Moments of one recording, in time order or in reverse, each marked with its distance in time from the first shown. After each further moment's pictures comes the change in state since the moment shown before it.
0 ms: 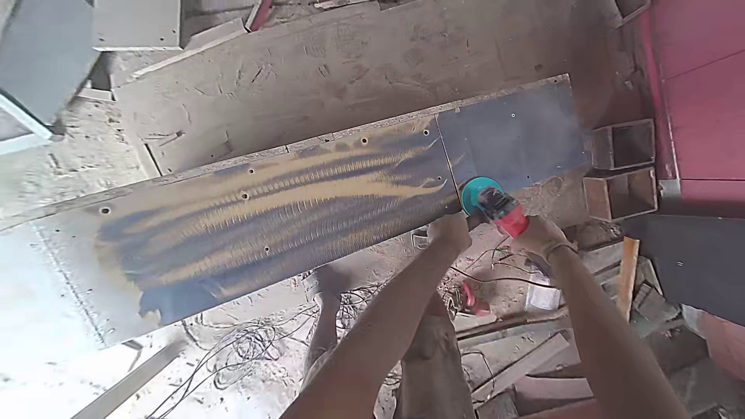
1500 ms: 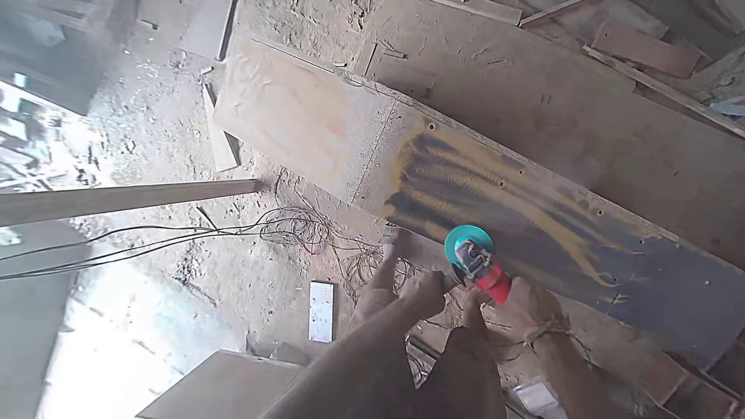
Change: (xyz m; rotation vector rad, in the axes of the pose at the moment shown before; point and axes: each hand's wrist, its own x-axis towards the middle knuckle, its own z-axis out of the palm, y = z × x) left_hand -0.239 -0.437 0.084 -0.775 -0.004 -0.150; right_hand -0.303 -0.406 0.131 -0.779 0.020 -0.321
